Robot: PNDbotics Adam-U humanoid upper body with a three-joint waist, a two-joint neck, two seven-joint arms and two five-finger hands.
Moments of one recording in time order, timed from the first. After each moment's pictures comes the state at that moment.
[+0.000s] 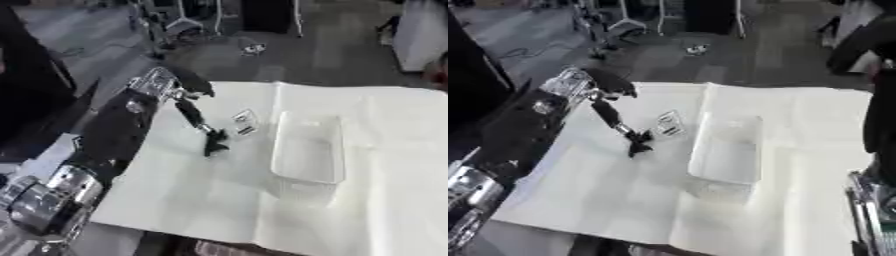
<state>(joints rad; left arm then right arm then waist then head) -1.06 0.42 -0.12 -0.67 -1.54 -0.41 -0.36 -0.59 -0.12 0.20 -1.99 0.25 -0.29 -0.21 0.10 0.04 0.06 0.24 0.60</state>
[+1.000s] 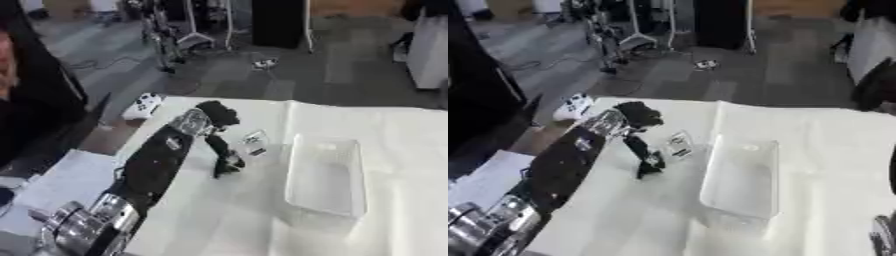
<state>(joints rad) -1.09 0.40 -0.06 -0.57 -1.70 -0.32 -0.20 -0.65 -0.06 0.20 -1.99 0.23 -0.31 -0.20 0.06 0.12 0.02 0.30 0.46</state>
